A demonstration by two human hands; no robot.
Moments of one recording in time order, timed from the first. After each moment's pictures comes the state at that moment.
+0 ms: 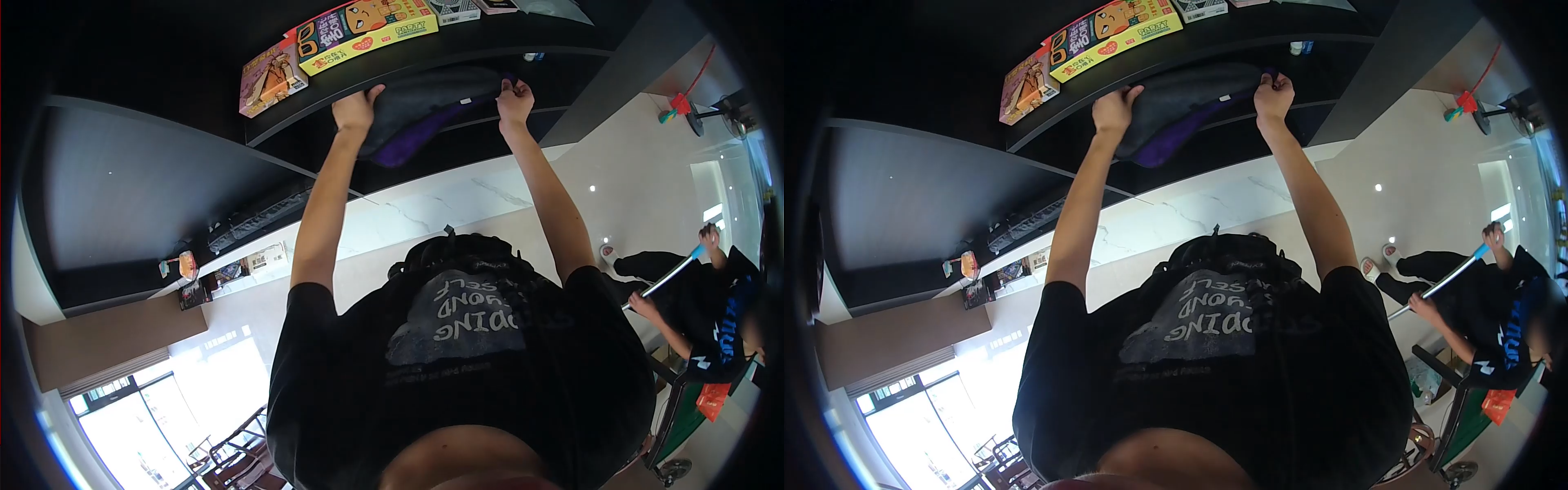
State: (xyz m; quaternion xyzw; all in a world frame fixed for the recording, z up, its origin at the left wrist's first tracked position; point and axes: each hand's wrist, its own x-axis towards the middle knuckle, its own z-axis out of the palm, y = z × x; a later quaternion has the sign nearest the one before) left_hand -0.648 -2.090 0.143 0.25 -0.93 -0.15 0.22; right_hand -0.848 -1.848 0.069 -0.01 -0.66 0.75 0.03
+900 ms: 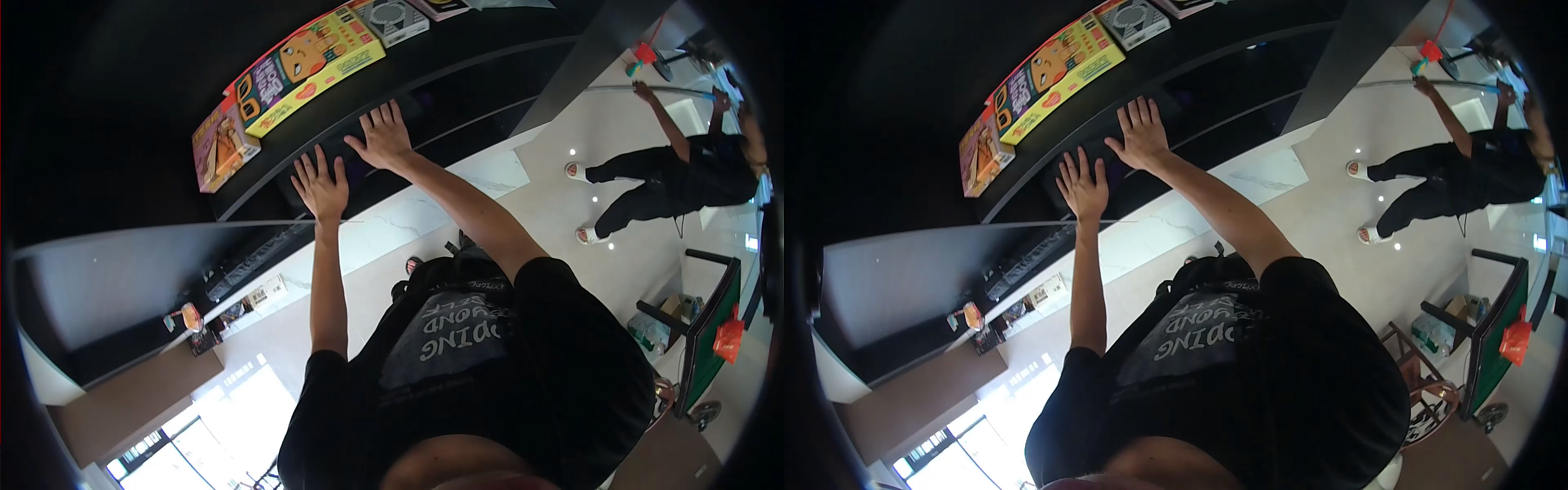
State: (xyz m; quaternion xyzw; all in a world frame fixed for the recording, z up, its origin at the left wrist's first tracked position) left_hand -0.582 -2.069 0.081 0.31 -0.93 -0.03 0.20; right_hand -0.730 -1.963 0.087 0.41 -0.89 0.16 0.11
